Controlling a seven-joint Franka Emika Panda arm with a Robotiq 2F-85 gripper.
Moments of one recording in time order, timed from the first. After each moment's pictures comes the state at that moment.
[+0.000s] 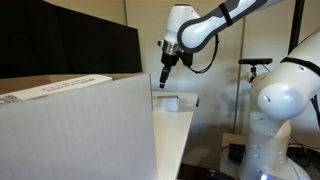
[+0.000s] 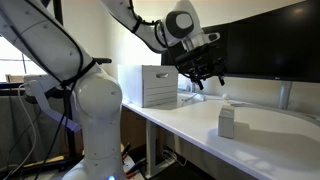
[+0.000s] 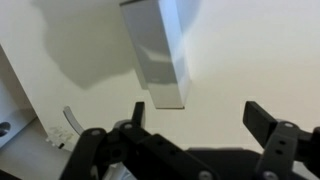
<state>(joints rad) -0.08 -0.69 -0.06 -2.71 -0.34 2.41 -0.18</state>
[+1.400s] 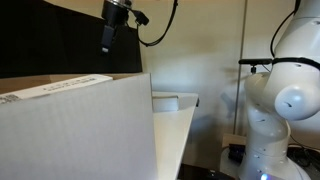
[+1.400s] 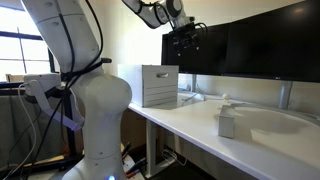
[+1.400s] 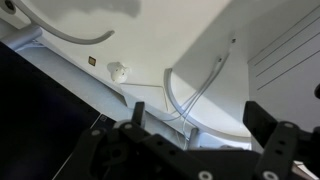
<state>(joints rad) 0.22 -0.39 0.11 -2.13 -0.15 2.21 -0.31</state>
